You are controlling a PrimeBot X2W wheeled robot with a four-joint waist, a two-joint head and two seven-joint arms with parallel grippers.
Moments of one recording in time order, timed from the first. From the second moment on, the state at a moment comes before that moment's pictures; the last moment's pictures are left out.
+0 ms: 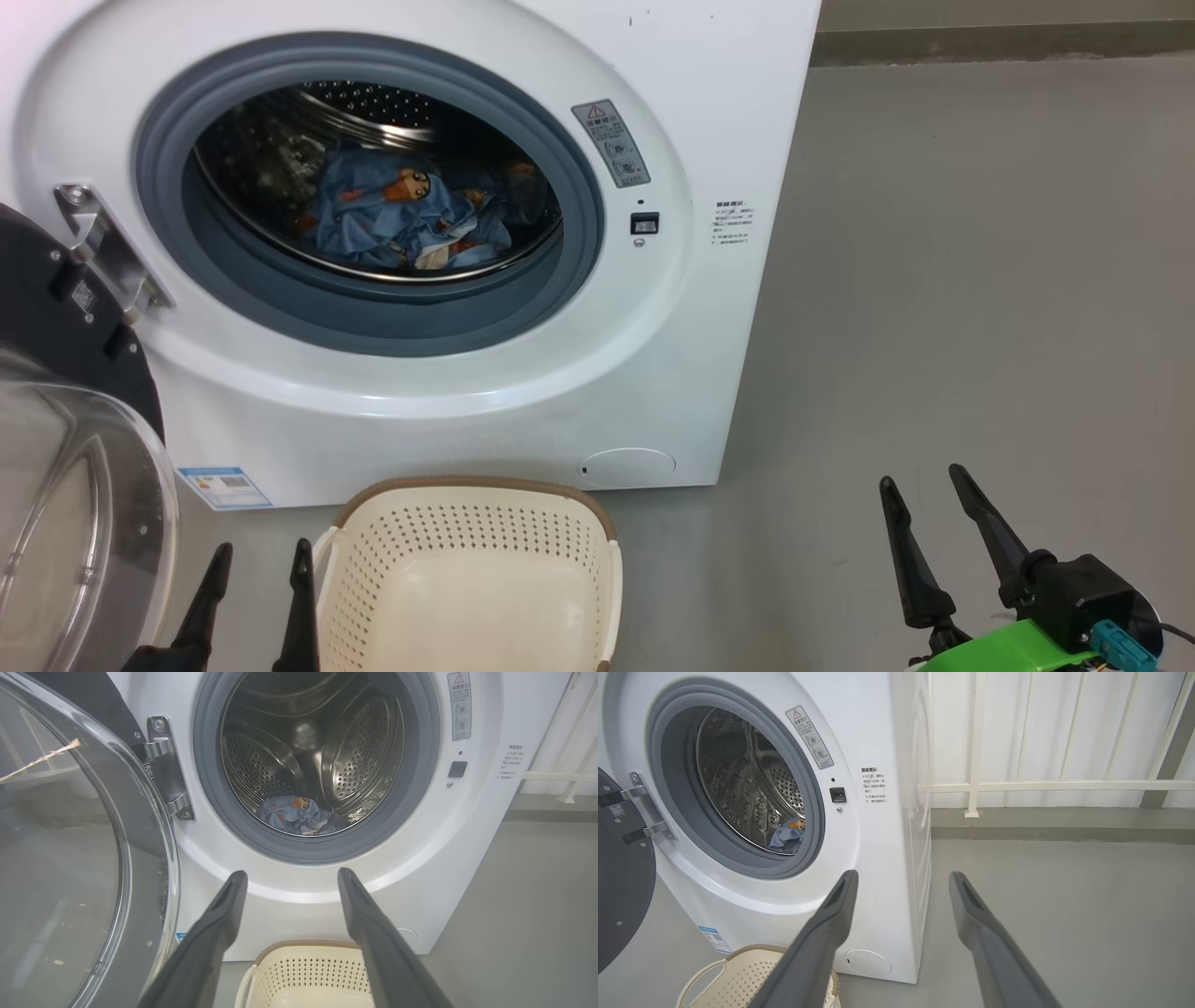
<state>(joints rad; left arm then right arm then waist) 0.09 0.05 0.04 0.09 -0.14 -0.05 -0.26 0.03 -0.05 -0.01 0.08 0.14 0.13 -0.26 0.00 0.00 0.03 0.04</state>
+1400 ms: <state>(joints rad) 0.08 0.04 0.03 0.07 -0.15 -0.04 -0.26 0.04 -0.05 -0.02 0.09 0.15 0.13 -0.26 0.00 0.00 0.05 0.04</state>
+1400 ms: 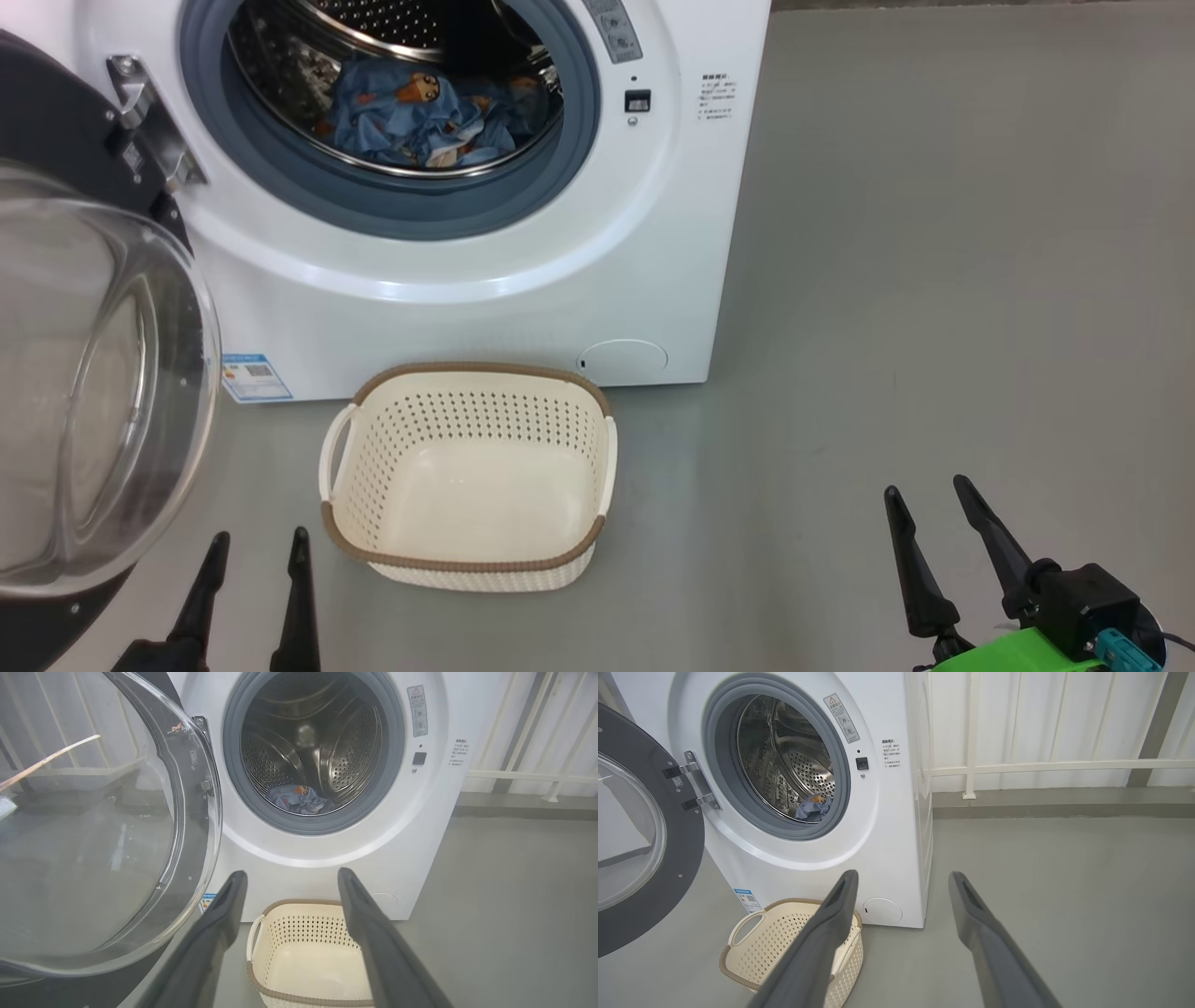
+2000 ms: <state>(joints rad) 0.08 0.04 0.02 0.06 -0.15 -0.05 -0.26 0.04 -0.05 -0.02 0.09 0.15 0.13 -0.26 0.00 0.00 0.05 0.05</state>
